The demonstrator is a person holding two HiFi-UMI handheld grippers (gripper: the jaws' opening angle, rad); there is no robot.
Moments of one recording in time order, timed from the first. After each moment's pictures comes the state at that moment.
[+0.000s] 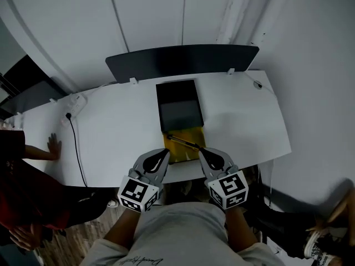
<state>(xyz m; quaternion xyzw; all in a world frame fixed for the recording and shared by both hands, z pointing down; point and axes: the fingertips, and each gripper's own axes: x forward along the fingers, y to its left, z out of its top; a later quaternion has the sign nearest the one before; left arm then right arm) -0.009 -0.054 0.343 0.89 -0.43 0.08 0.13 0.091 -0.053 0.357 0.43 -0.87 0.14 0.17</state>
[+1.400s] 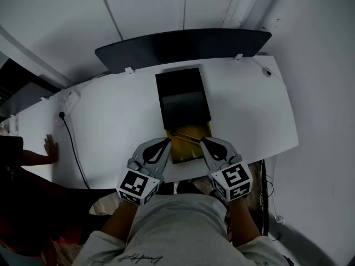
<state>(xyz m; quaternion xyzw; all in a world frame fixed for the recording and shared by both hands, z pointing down) -0.021 -0.116 0.372 0.90 -0.40 0.11 0.14 0.075 -0.111 0.392 0.42 -0.86 0.18 0.21</state>
